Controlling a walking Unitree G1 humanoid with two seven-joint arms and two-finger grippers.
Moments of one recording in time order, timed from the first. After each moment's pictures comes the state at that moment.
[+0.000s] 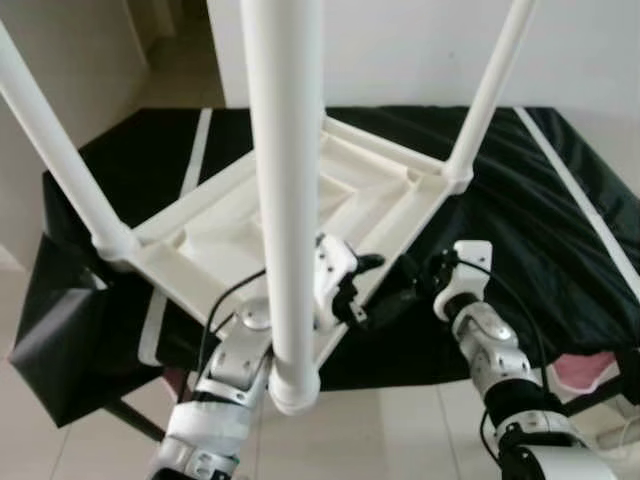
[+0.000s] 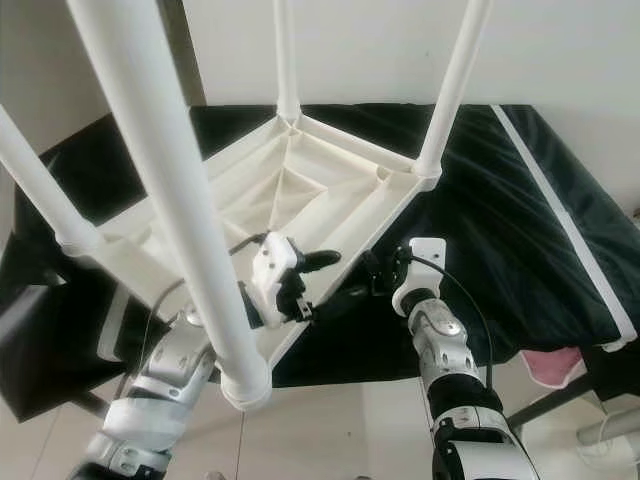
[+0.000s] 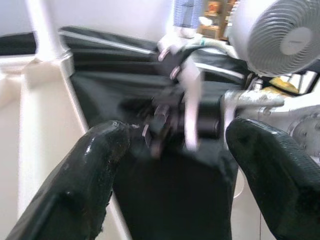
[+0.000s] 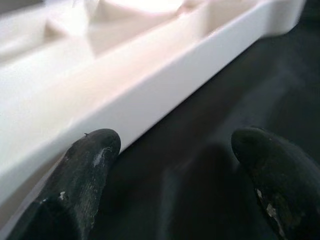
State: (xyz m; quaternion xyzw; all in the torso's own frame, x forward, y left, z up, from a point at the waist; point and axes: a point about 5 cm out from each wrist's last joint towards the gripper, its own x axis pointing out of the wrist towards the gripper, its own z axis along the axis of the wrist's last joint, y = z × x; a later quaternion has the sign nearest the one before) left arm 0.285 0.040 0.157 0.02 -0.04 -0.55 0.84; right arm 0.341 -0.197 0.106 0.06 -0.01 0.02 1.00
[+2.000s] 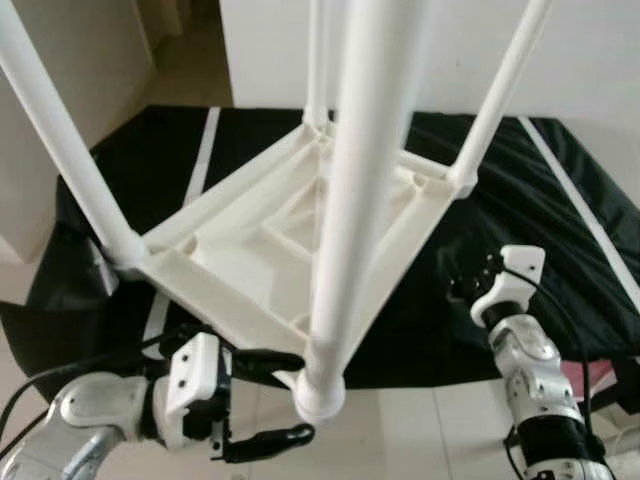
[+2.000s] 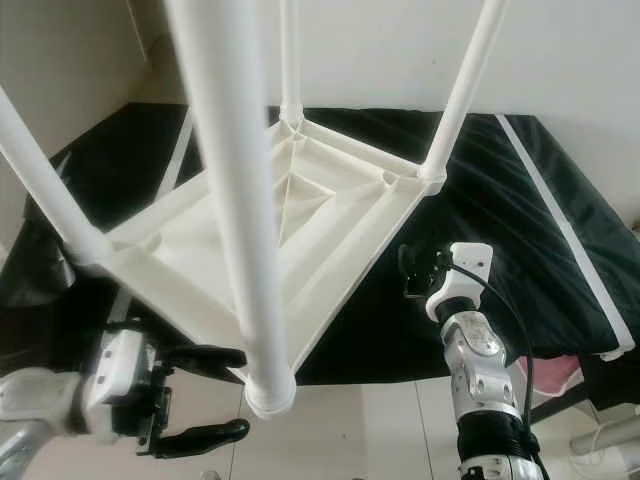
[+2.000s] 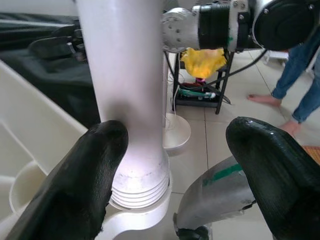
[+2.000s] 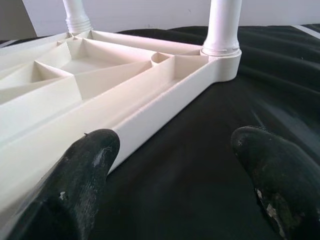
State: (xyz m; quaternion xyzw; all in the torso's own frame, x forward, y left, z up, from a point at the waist) left arm 0.180 0.140 0.171 0.12 -0.01 -0.70 0.71; right arm 0.311 -0.215 0.125 0.03 -0.04 0.02 1.00
